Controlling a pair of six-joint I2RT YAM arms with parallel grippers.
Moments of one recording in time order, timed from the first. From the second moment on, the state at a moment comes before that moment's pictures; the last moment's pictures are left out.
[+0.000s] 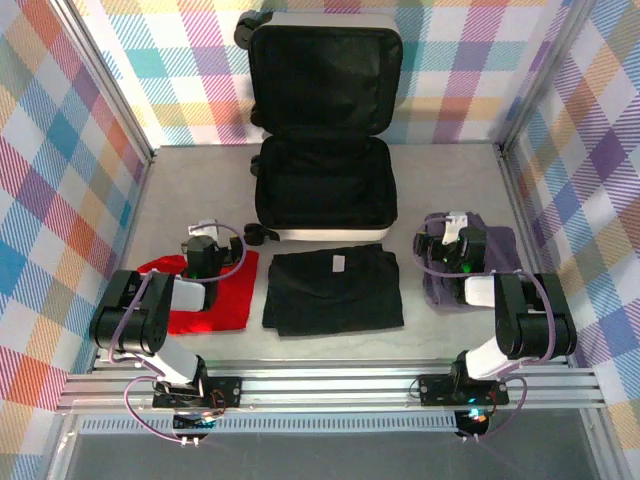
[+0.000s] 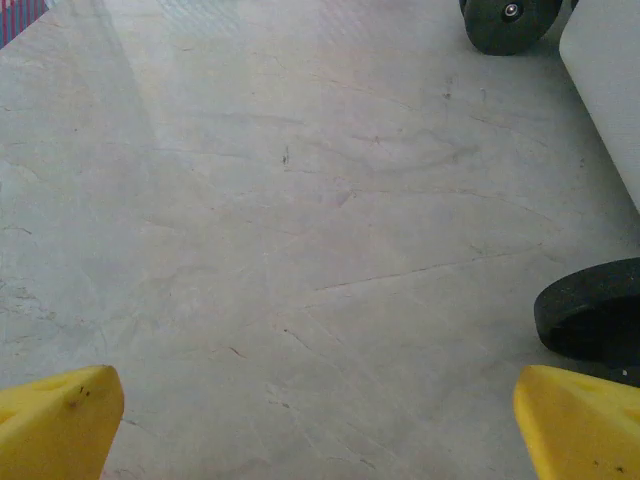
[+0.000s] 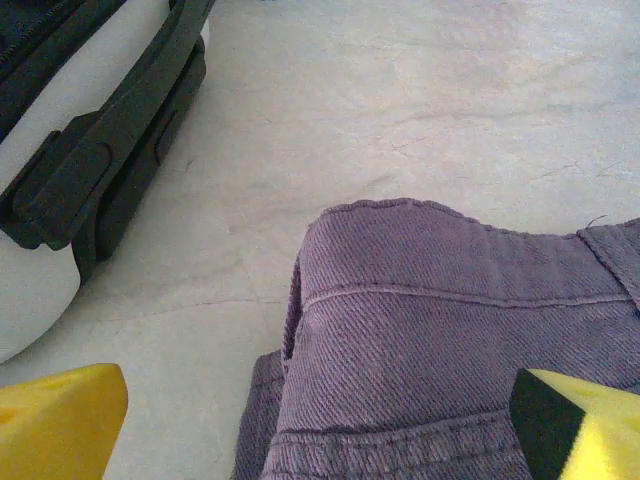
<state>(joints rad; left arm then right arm) -0.08 1.57 0.38 0.74 -0.20 -0.10 0.00 1.52 0.41 0.66 -0.14 0.03</state>
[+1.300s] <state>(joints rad) -0.09 1.57 0.39 0.73 -0.20 -0.10 0.00 1.51 0.42 0.63 -0.13 0.04</state>
